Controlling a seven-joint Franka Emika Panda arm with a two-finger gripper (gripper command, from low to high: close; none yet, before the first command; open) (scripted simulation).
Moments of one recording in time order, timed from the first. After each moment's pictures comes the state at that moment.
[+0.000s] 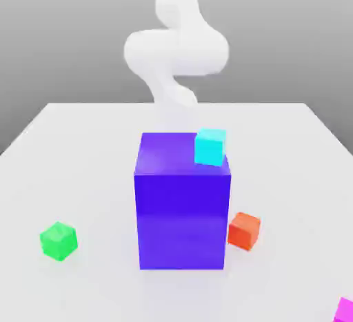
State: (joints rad) arm 0.03 -0.71 0.01 -2.29 0.00 2.32 0.76
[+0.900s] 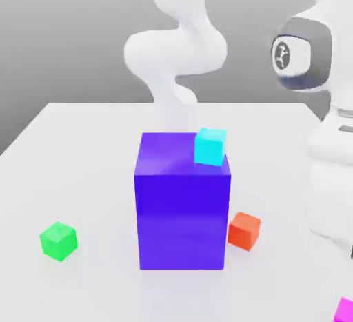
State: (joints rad) arm 0.28 0.28 0.14 -2.13 -0.08 2.53 0.45
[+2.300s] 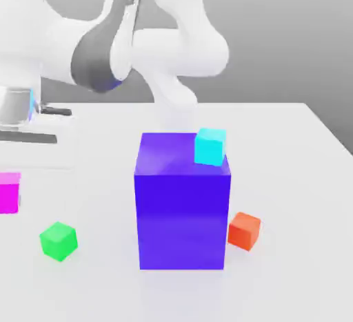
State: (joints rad) arm -0.30 -0.12 -0.33 -2.58 -0.08 2.73 -0.07
